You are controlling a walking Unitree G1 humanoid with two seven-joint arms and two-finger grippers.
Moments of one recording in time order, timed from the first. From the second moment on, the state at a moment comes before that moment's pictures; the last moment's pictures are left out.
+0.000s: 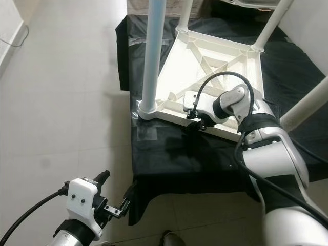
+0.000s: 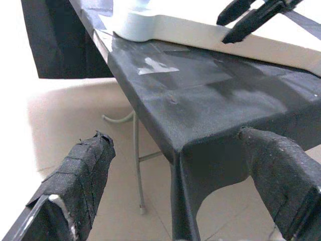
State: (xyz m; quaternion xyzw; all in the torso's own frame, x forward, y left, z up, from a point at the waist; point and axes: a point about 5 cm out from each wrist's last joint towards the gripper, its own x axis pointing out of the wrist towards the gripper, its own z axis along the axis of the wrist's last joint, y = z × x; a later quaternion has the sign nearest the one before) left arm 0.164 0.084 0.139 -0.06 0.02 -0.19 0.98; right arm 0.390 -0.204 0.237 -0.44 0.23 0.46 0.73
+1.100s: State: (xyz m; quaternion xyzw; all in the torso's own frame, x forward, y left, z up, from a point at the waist) left arm 0.163 0.085 0.138 -0.06 0.02 -0.19 0.98; right arm 0.395 -0.191 0.223 -0.46 0.26 0.44 0.73
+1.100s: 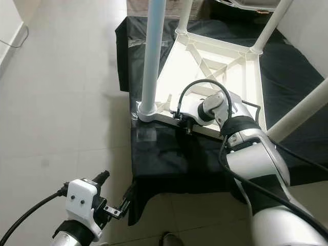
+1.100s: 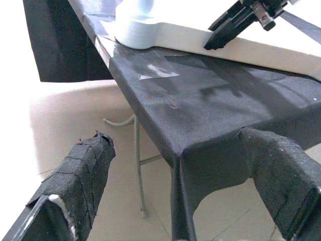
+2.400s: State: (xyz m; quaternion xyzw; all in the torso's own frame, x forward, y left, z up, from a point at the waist) left arm 0.164 0.085 0.139 -0.06 0.02 -0.19 0.98; right arm 0.357 -0.220 0.204 -0.51 0.25 0.61 0.56
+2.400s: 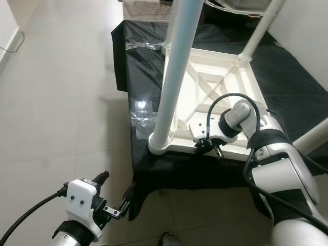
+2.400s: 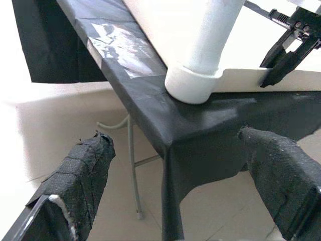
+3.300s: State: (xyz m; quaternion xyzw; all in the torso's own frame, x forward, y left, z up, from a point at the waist) left arm 0.163 0.086 0.137 -0.06 0.02 -0.19 0.98; right arm 0.364 -0.186 0.202 -0.54 0.16 0.61 0.55
